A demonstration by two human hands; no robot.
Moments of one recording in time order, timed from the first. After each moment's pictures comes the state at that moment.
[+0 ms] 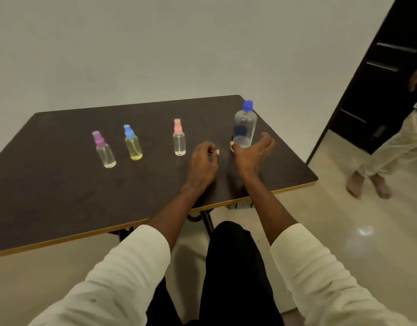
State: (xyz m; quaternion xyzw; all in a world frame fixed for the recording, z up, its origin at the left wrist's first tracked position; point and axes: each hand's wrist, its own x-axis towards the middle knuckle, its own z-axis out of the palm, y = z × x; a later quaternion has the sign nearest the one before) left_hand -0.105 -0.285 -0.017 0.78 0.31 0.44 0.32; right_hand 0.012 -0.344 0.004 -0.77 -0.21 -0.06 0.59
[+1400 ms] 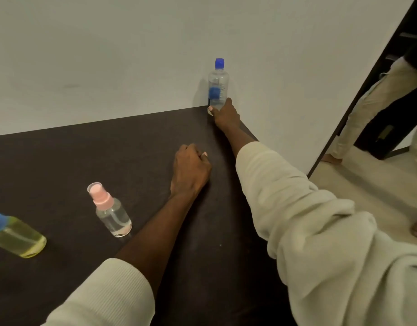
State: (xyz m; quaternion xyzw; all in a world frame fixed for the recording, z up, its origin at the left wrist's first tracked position) left_hand 0.073 -0.124 -0.031 0.81 0.43 0.33 0.24; right_hand 0.286 -0.038 -0.017 -0.82 -0.35 0.07 0.45
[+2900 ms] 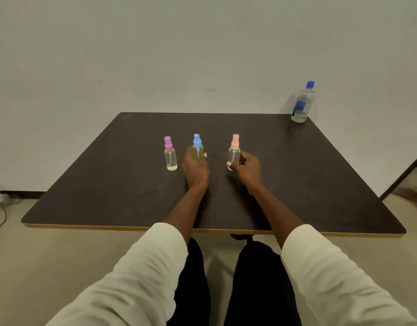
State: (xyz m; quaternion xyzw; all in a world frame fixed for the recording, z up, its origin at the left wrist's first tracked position) left_hand -0.210 -0.196 -0.011 0.52 0.53 0.56 0.36; right_hand -0.069 -0.234 -0.017 -0.68 -0.45 0.22 0.53
